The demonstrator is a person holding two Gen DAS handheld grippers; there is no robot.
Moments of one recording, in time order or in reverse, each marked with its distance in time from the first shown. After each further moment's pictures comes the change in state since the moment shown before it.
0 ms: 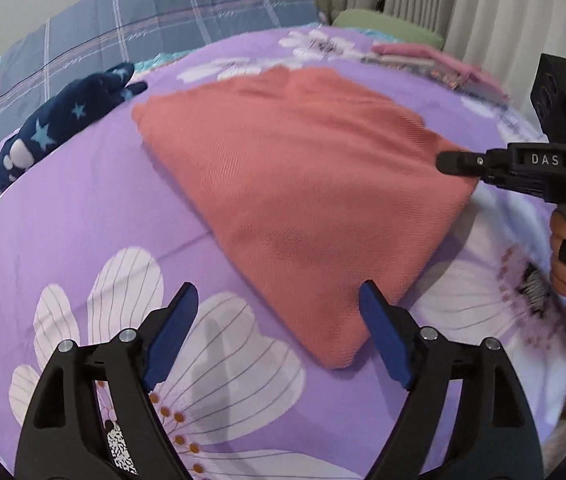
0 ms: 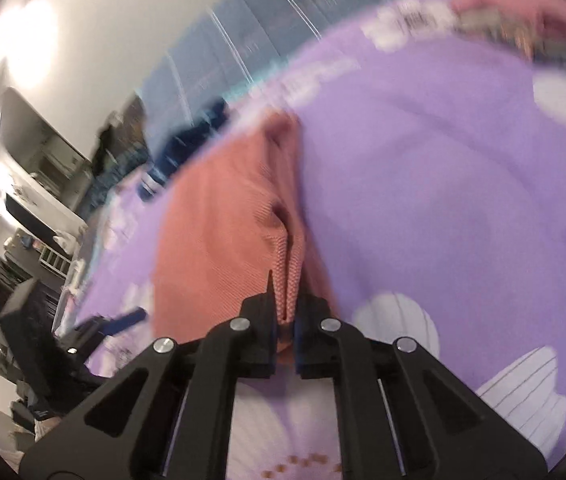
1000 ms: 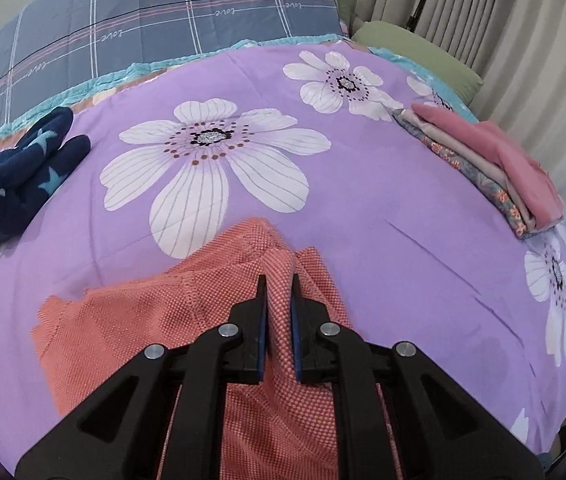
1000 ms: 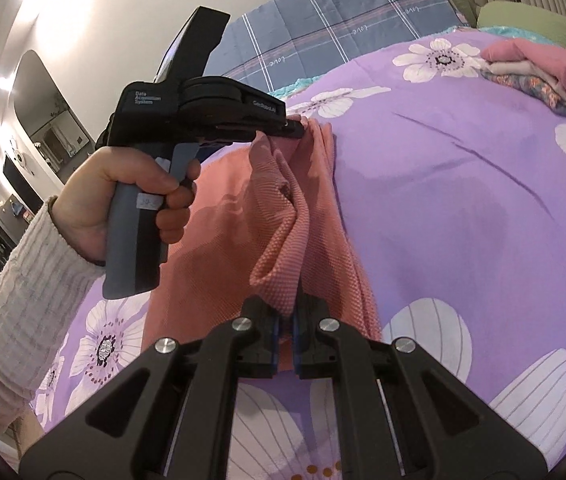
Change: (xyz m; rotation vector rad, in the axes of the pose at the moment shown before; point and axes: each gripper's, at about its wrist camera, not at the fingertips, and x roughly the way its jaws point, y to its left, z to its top) left arm 0.107 -0.008 0.203 -0.096 0.019 -0.061; right arm -0.006 0.036 -0.020 -0.184 -0.103 -0.017
